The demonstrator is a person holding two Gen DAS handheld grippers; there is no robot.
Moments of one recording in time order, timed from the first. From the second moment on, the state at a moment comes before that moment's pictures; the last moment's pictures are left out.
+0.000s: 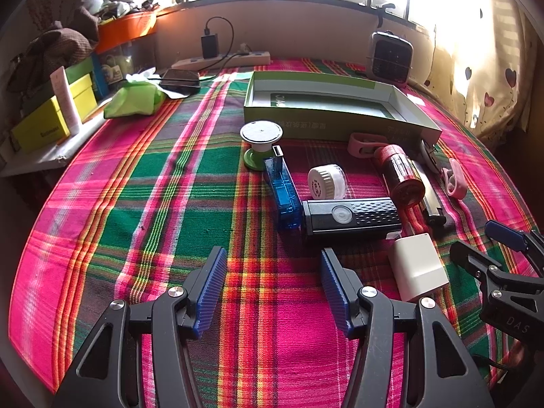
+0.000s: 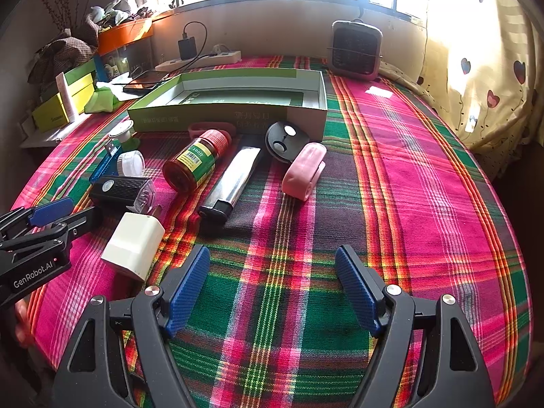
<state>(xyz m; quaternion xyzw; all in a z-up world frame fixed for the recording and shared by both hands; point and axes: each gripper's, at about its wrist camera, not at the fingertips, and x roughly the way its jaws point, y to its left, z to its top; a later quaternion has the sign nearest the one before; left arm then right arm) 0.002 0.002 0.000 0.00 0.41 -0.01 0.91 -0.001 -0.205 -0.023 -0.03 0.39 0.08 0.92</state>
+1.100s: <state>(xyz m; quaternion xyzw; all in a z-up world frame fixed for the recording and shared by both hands) 0.051 0.022 0.016 -0.04 0.42 -0.05 0.91 0.072 -0.238 -0.010 0.00 0.42 0.04 0.91</state>
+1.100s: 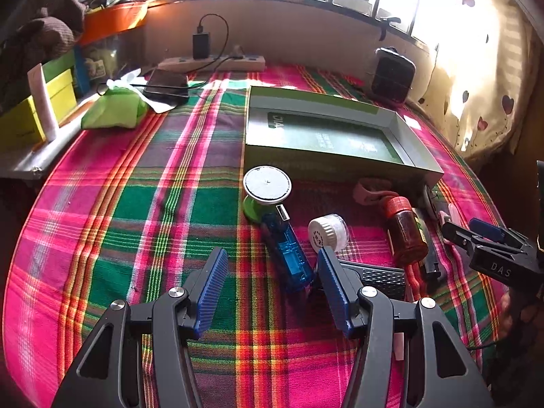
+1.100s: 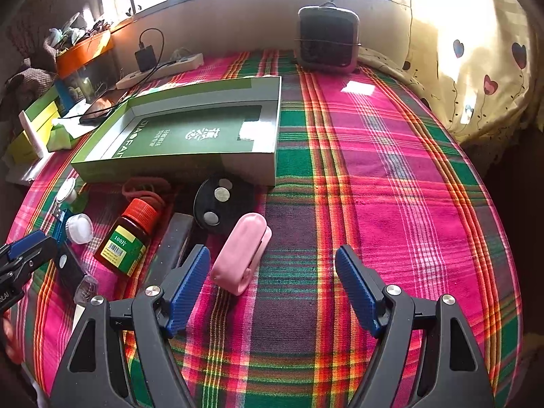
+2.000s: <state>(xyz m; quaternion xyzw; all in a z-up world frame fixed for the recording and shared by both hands) 0.071 0.023 0.004 0.00 0.43 -0.04 0.90 0.079 -0.243 -0.013 -0.01 0.42 0.03 0.91</state>
